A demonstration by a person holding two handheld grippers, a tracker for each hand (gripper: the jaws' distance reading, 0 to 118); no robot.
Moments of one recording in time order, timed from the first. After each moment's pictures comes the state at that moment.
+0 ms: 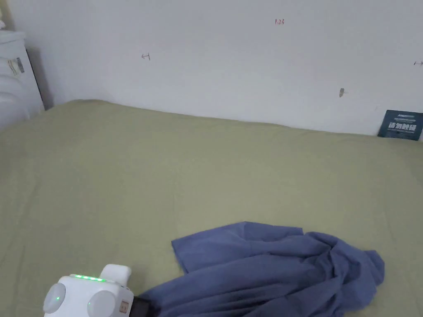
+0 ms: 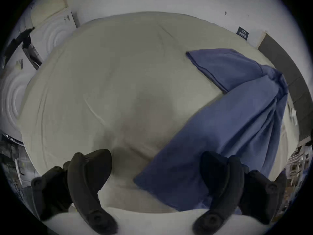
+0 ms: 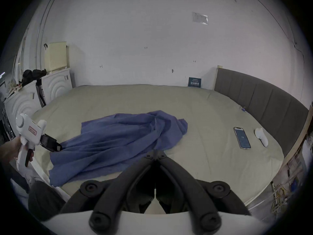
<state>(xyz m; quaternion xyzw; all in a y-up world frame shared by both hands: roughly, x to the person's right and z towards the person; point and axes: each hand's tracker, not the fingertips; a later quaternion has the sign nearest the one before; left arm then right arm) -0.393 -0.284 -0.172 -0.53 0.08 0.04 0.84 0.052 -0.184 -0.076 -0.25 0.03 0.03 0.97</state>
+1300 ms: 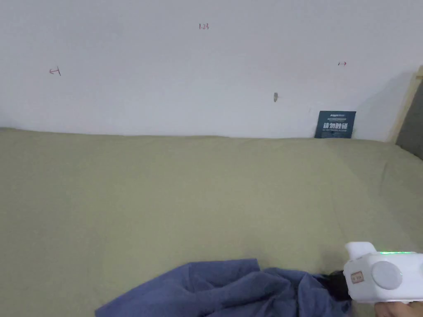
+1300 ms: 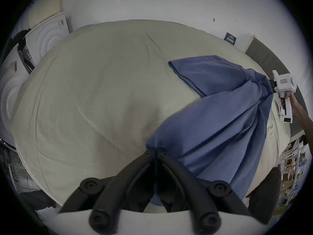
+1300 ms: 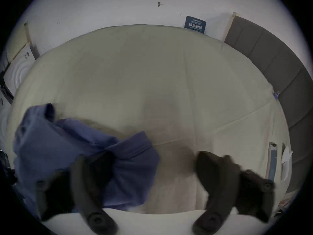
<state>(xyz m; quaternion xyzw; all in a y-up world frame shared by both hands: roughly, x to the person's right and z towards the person) -0.389 -0.256 -0.161 -0.51 0.02 0.07 0.86 0.147 -0.250 -0.405 -0.48 0.02 0.02 0.87</state>
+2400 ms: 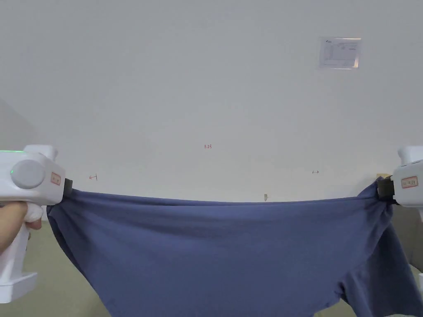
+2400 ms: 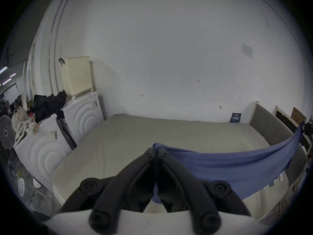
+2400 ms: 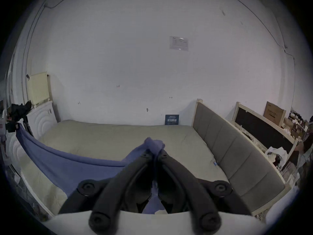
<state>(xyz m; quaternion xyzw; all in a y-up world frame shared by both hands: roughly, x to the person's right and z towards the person) -0.401 0.133 -0.210 -0.21 0.14 0.02 0.97 0.206 0.146 -0.254 -0.17 -0.02 0.02 0.98</state>
